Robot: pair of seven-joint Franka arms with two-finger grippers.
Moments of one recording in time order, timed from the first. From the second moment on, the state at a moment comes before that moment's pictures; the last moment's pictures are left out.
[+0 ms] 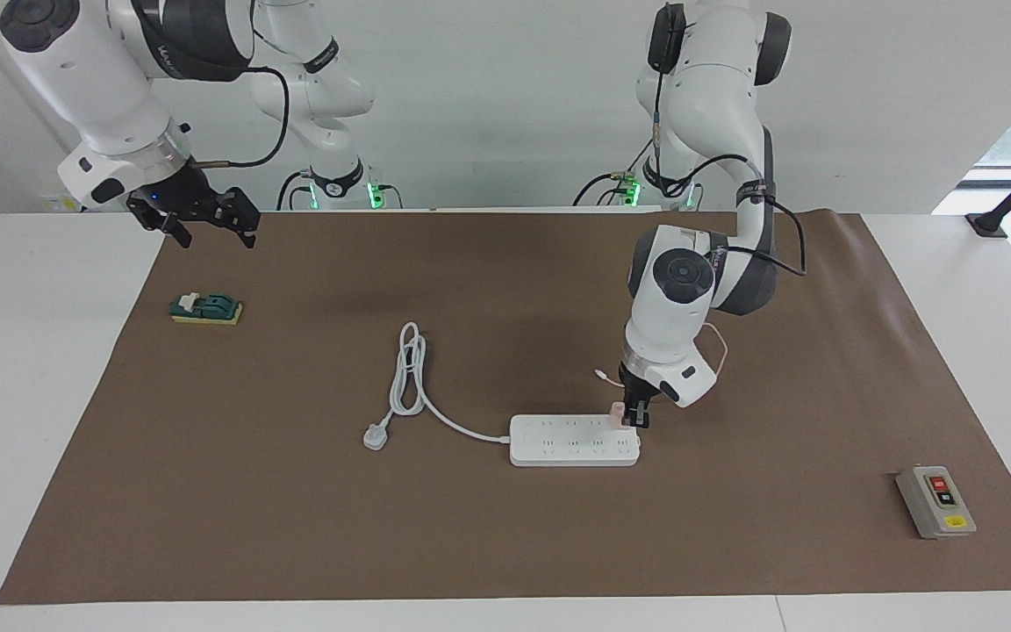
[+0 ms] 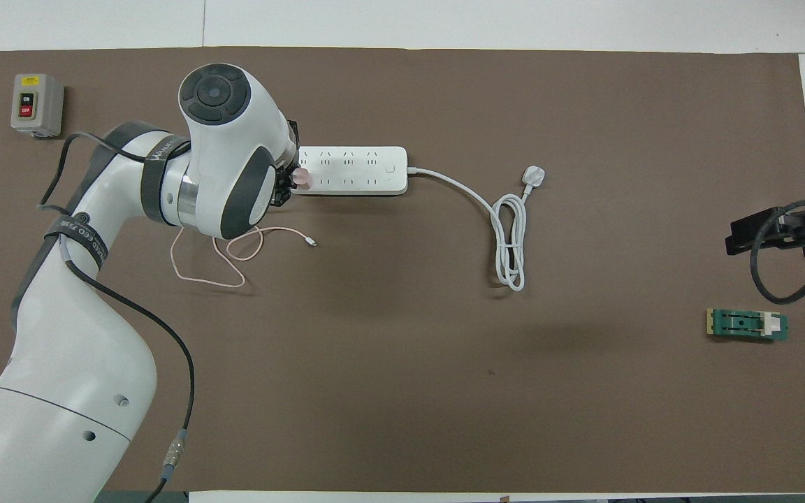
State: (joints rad) left arm -0.49 0.54 0.09 -1.52 -0.02 2.11 -1.72; right arm 0.01 -0.05 -0.07 -1.71 0.02 1.55 0.00
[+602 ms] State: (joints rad) left arm -0.50 0.54 0.10 -1.52 -0.01 2.11 -1.72; right arm 0.01 -0.05 -0.07 -1.71 0.02 1.55 0.00
